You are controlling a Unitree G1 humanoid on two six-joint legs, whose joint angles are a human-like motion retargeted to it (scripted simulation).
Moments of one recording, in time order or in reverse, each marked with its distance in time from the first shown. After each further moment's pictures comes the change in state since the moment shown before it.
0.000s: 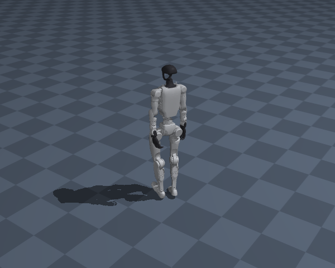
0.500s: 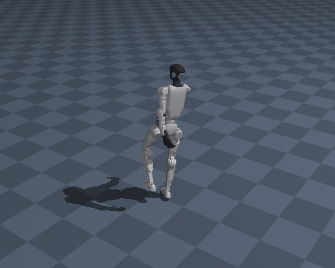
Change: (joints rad) left arm 0.217 -0.016 0.112 0.019 0.066 -0.022 -0.130; right arm -0.416 0.087 0.125 -0.172 0.043 -0.067 -0.041; waist 0.100 -0.056 0.012; left_leg -0.506 0.039 0.069 0.850 0.108 -0.041; right_leg -0.015 -0.036 0.066 -0.111 0.037 -0.073
